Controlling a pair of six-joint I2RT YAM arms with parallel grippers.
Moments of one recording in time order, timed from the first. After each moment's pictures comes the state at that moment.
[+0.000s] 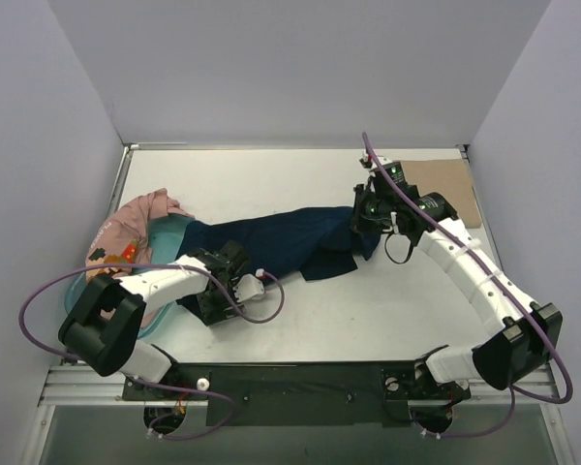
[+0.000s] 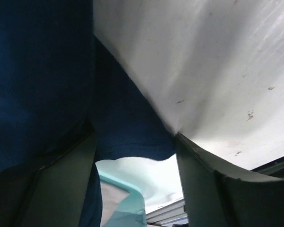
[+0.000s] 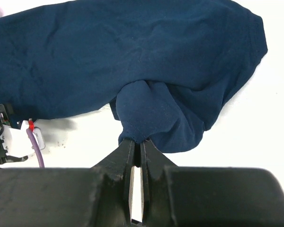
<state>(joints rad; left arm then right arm) -0.62 1.47 0.76 -0.82 -0.10 0.58 0.46 1.36 1.29 -0.74 0.00 0.36</state>
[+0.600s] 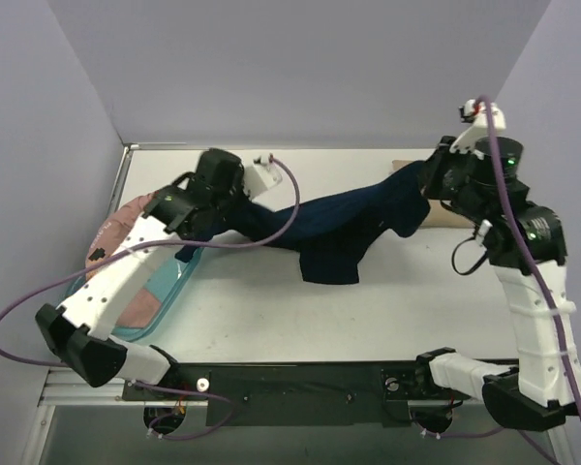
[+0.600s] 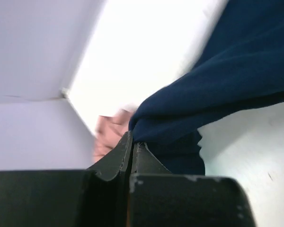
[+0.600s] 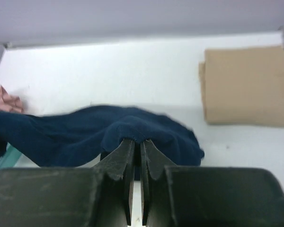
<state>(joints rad) -0.62 1.42 1.44 -0.85 -0.29 0.59 0.29 1.17 1.65 -0.89 0.08 0.26</state>
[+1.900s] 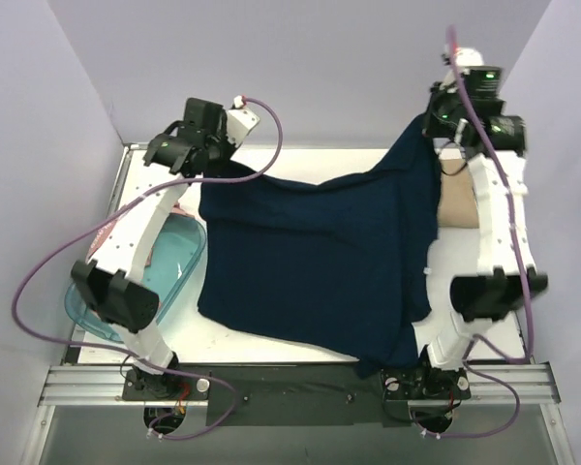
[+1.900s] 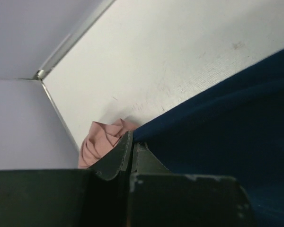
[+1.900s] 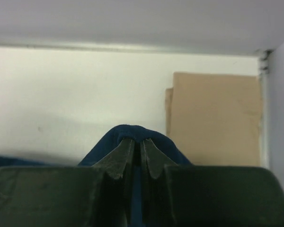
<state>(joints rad) -0.40 1.70 1.99 -0.96 -0.18 0.43 0.04 1.68 2.18 -0.89 -0.04 0.02</state>
